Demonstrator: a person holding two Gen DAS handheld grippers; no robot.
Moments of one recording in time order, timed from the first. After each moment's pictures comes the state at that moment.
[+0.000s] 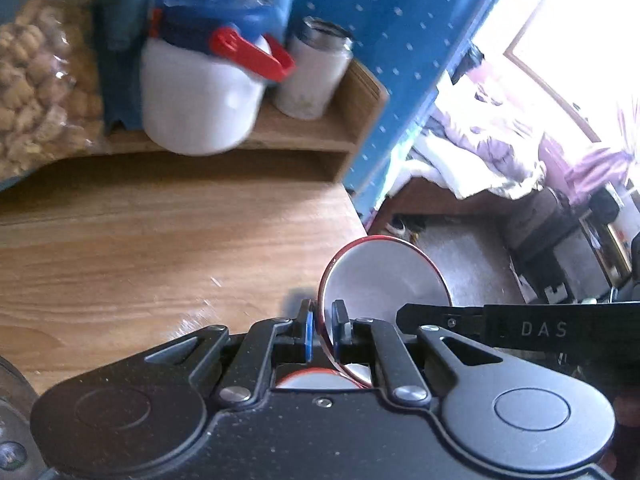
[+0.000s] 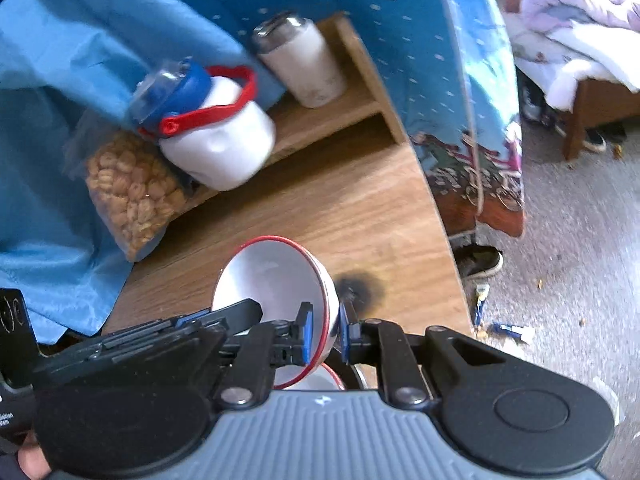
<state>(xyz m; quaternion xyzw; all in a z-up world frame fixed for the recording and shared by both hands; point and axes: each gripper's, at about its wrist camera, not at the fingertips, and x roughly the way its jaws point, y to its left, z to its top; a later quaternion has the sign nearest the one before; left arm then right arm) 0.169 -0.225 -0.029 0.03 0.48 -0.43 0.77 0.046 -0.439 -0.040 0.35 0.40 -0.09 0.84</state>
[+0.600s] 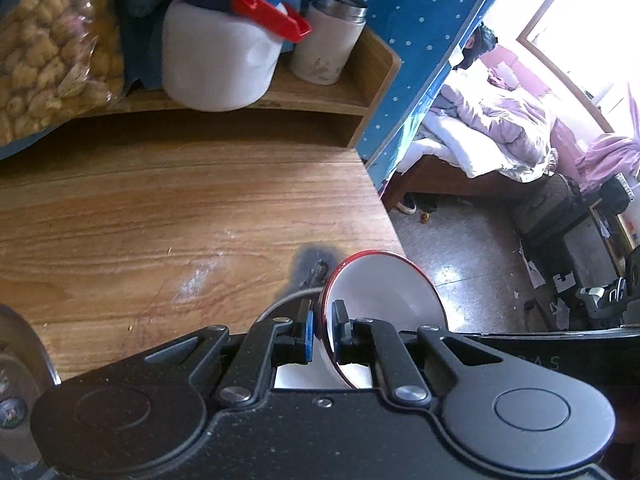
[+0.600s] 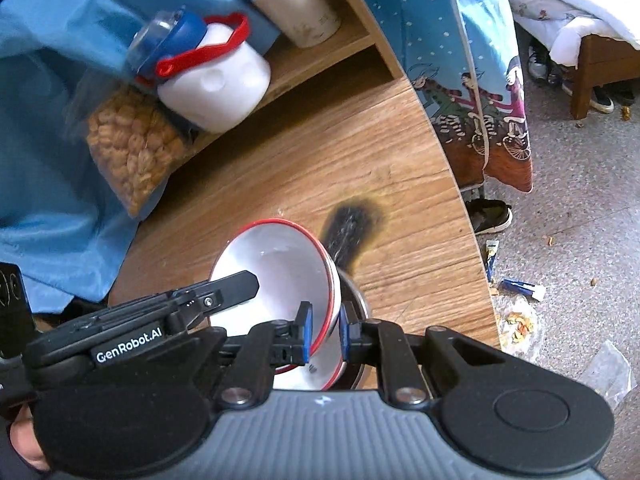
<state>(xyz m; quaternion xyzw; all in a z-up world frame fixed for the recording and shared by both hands) 0.158 -0.206 -0.040 0.04 0.50 -0.40 0.77 0.027 -0.419 -0.062 0.37 0.43 -0.06 0.82</state>
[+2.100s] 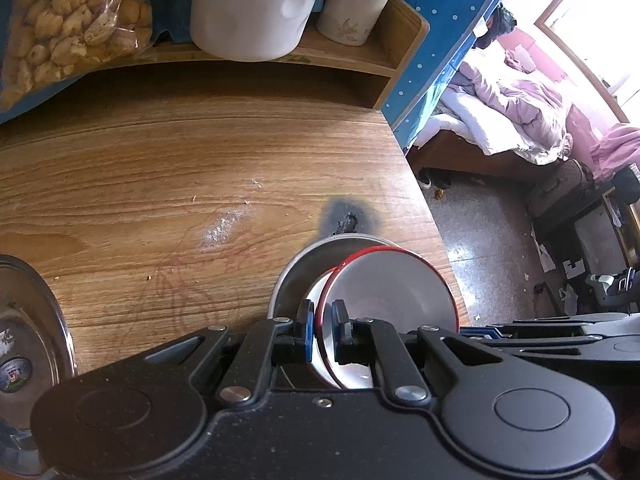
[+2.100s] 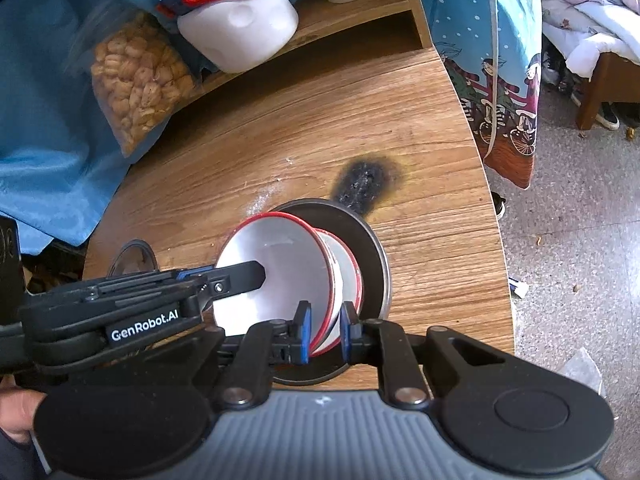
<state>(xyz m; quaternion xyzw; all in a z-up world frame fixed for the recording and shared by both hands) 0.152 -0.188 -0.059 0.05 0.53 -0.38 0.75 0.035 -0.388 -0.065 0.31 0.49 -0.04 0.82</state>
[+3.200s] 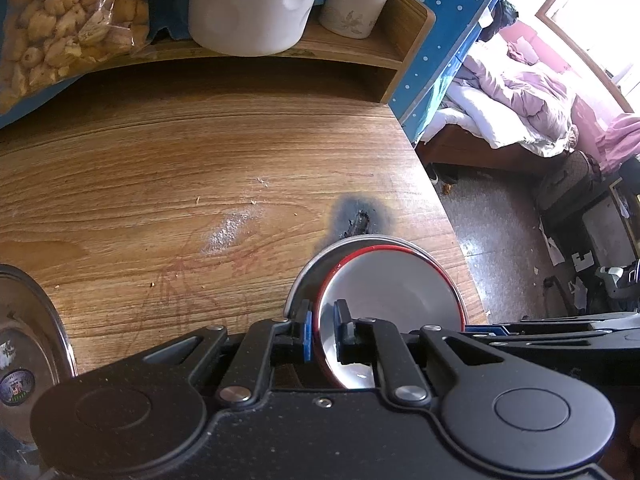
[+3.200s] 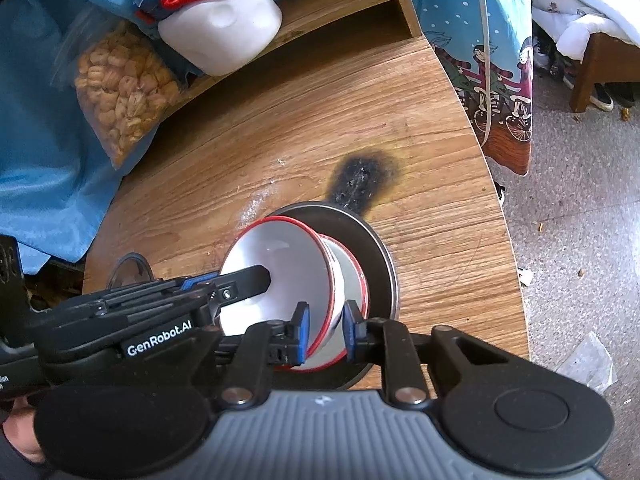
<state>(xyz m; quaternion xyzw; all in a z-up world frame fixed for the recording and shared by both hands) 0.157 -0.194 -0.069 0.07 0.53 -0.38 0.76 0.039 -0.388 -0.073 0.33 0.48 -0.05 0.81</state>
